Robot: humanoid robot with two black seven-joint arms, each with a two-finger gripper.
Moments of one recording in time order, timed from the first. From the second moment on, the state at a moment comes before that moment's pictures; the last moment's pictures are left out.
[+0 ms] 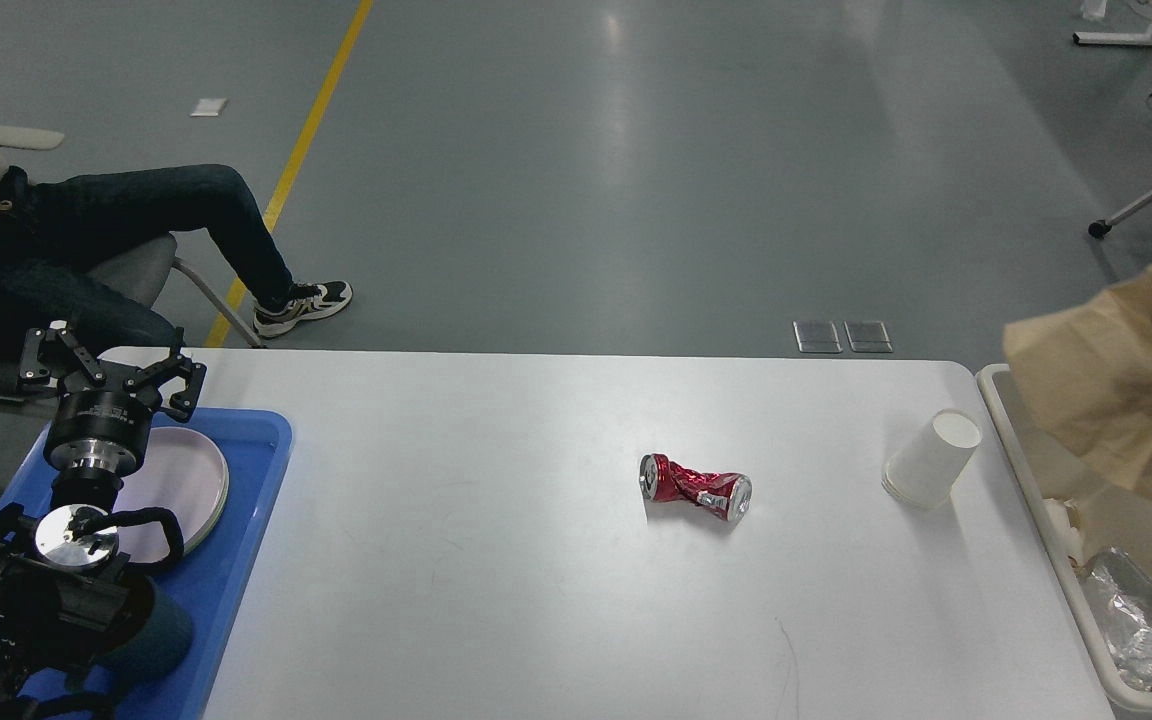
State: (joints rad) left arm -0.66 0.24 -1.13 -0.16 -0.19 -0.68 -0.27; right arm 1.24 -0.85 -0.91 0.75 -0.13 0.10 -0.12
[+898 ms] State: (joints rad) left arm -0.66 0.24 -1.13 -0.16 -0.19 -0.68 -0.27; right arm 1.59 -0.54 -1.23 0.81 -0.17 0.14 -0.12
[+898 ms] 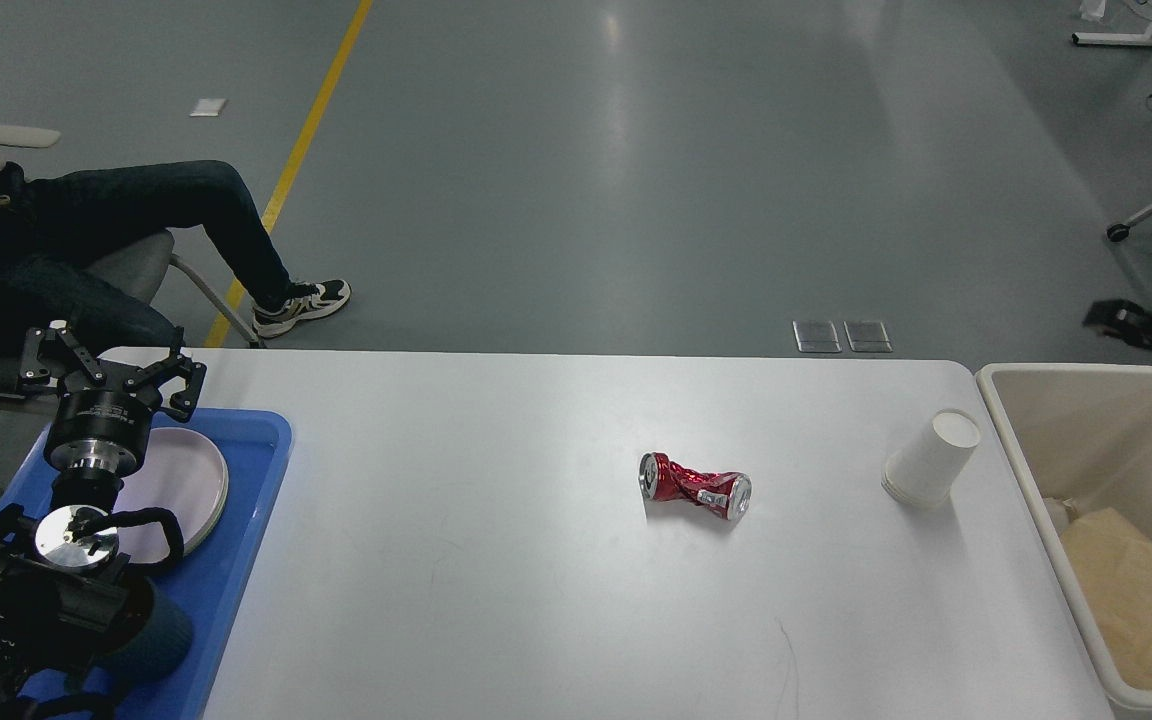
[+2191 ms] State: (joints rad) left arm -0.66 0.24 -1.13 -0.16 -0.19 -0.68 -0.27; right arm 1.52 0.18 -1.13 1.01 -0.68 0.24 -0.12
